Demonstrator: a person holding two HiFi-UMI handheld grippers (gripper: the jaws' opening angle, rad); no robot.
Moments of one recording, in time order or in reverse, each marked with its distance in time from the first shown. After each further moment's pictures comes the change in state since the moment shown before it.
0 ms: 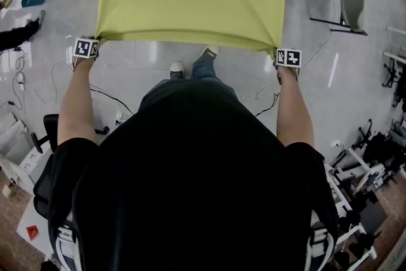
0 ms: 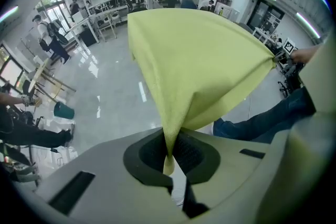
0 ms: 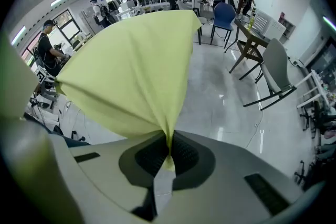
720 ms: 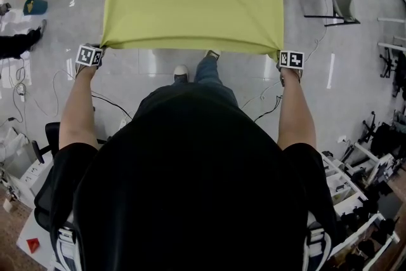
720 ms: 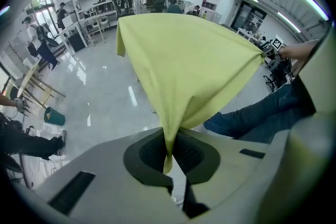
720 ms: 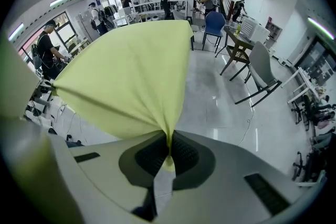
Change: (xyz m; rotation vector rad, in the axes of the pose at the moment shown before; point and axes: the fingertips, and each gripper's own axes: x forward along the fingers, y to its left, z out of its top) left arm -0.052 -0.010 -0.132 0.095 -0.057 -0.102; right arm -0.073 0.079 -0.112 0.040 -0.077 -0.077
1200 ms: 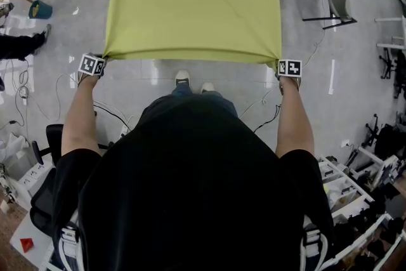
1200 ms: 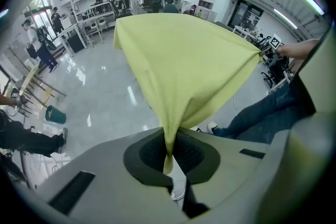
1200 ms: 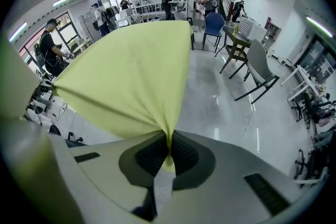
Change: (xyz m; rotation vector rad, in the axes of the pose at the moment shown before) left arm -0.035 -0.060 -0.071 0.017 0.003 0.000; right arm -0.039 0.001 -0.087 -0.007 -0.013 0.008
